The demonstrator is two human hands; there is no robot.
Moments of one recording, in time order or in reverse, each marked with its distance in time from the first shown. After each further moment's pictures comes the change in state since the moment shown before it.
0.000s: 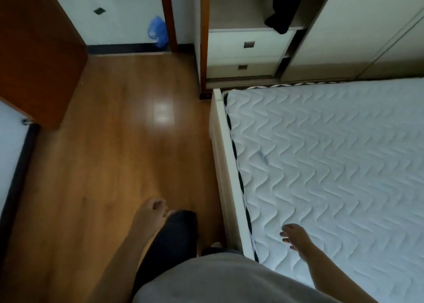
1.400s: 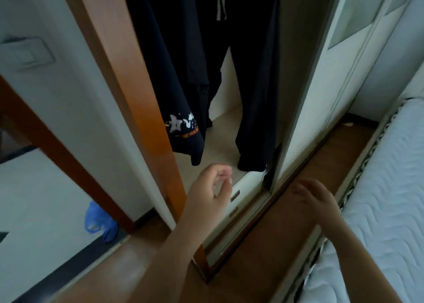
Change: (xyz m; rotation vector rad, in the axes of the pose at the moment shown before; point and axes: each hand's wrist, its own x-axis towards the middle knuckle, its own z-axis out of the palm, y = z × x) left_hand 0.493 0.773 -0.083 0.198 -0.432 1.257; right_hand 0.203 -0.797 -0.073 0.546 0.652 -0.672
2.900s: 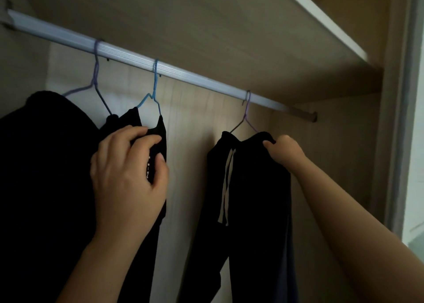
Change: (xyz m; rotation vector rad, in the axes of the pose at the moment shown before) left_hand 0.401 0.136 -0.133 0.686 1.343 0.578; right_hand 0.466 -0.488 -0.004 -0.492 0.158 -0.637
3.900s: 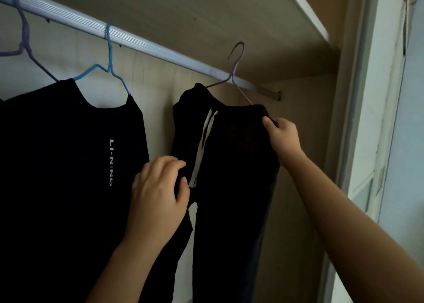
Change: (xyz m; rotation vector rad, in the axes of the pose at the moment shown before) left_hand -0.055 0.016 0.058 -0.269 -0.433 0.025; right_hand -0.032 0.042 -0.015 0.450 0.302 -0.037
